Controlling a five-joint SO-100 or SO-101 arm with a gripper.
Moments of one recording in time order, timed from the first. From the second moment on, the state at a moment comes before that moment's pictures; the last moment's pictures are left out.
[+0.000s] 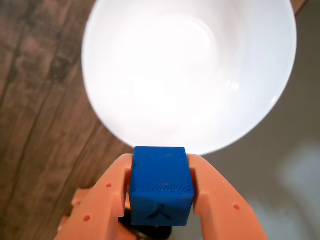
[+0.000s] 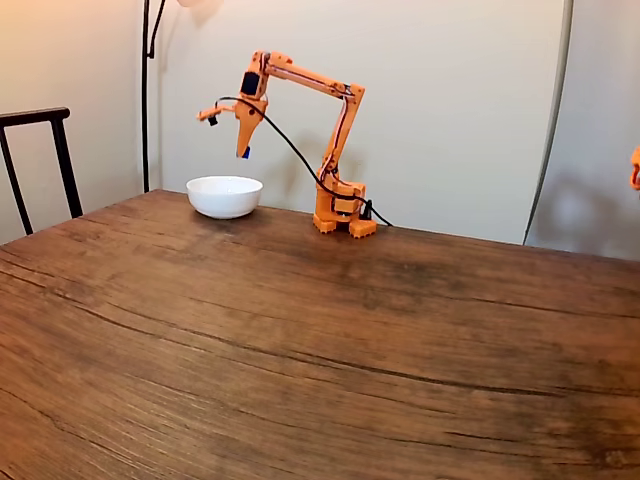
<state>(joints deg) 87.0 108.1 95.4 87.9 117.8</state>
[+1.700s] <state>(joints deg) 70.8 108.2 103.0 75.1 118.7</state>
